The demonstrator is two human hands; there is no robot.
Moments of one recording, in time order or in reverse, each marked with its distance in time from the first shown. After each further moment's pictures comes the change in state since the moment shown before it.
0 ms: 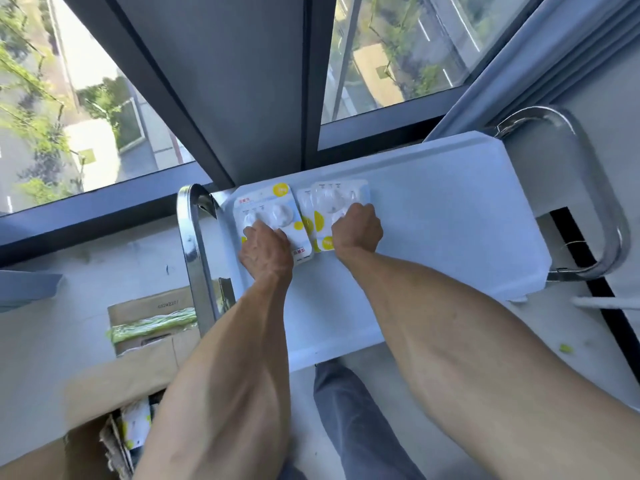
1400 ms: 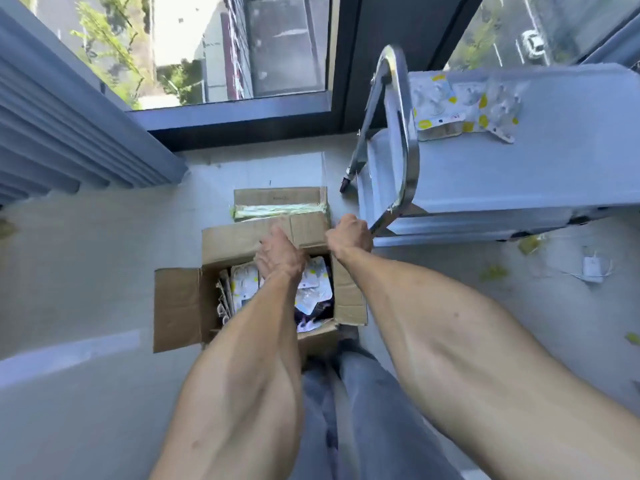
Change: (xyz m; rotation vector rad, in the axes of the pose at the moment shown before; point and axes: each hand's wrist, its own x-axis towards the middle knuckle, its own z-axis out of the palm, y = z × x) left_hand -0.198 -0.436 -0.083 -0.053 -0.095 -0.174; right_hand -0.456 -0.071 0.153 0.055 -0.274 -0.138
